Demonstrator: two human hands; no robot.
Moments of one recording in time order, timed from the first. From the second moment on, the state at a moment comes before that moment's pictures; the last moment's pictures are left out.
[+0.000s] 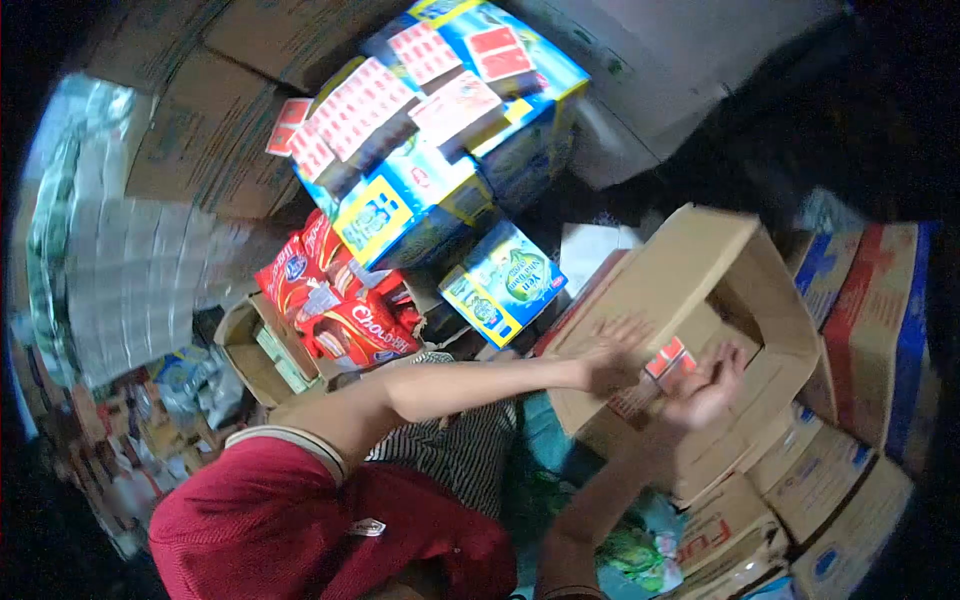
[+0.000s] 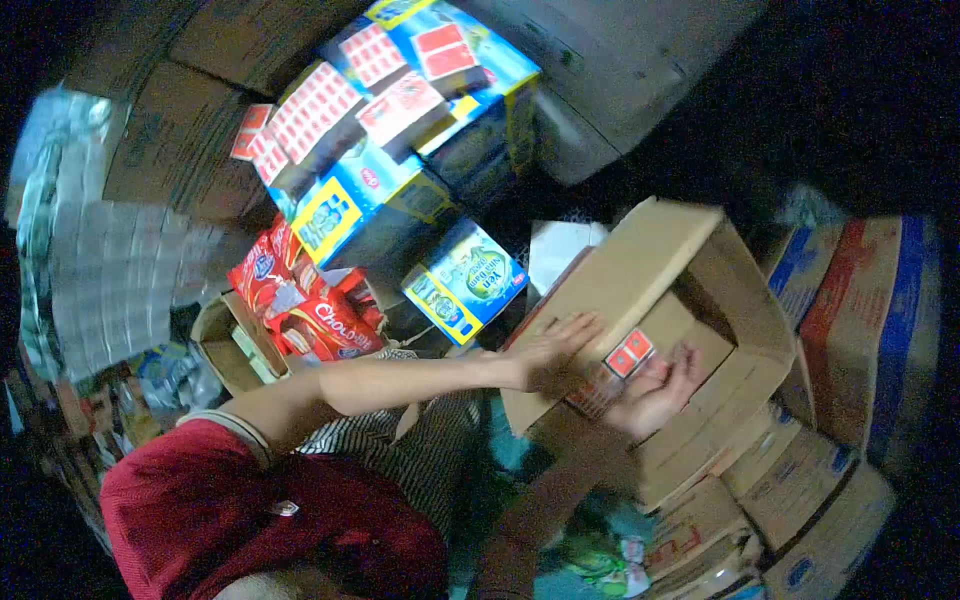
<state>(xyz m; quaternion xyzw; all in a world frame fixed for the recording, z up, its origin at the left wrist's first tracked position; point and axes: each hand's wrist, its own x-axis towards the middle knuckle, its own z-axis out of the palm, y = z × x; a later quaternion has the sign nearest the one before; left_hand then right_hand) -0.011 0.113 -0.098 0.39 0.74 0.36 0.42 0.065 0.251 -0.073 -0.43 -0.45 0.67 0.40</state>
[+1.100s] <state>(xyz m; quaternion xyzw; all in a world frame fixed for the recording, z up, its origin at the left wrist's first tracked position) -0.173 -0.213 -0.003 0.13 0.76 0.60 0.21 -0.073 -0.012 -0.043 -0.22 -0.26 0.91 -0.23</state>
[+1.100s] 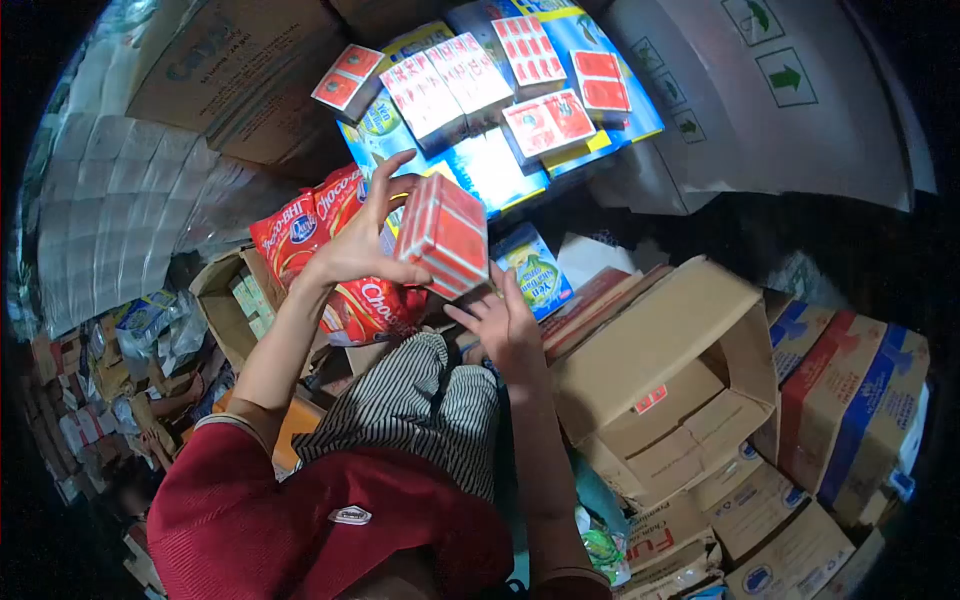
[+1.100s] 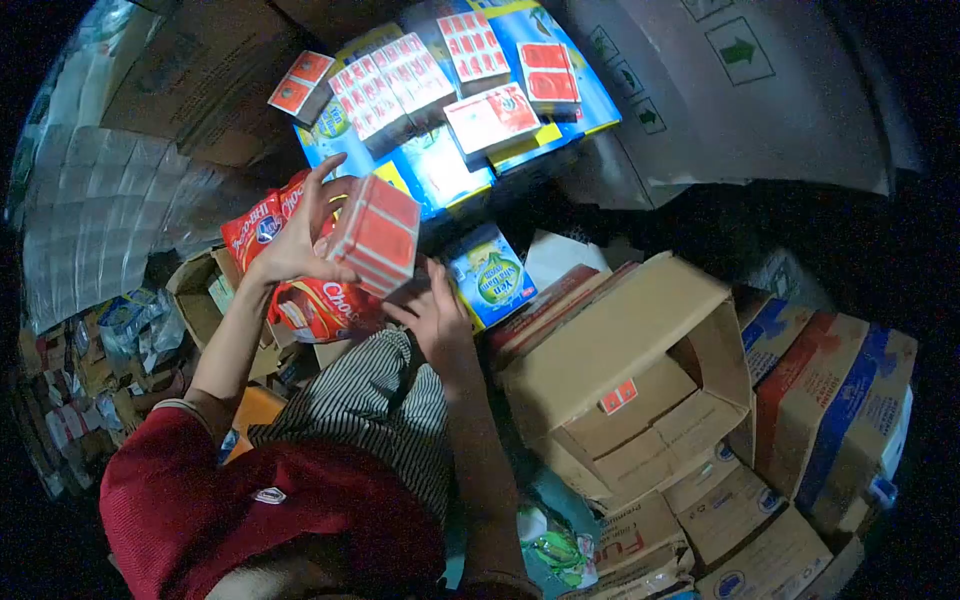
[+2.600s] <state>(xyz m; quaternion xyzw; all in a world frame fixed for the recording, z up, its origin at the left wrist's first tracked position) 0.020 0.141 -0.115 0.52 0.74 0.36 0.25 0.178 0.328 -0.168 -0.62 -0.64 0.44 0.12</state>
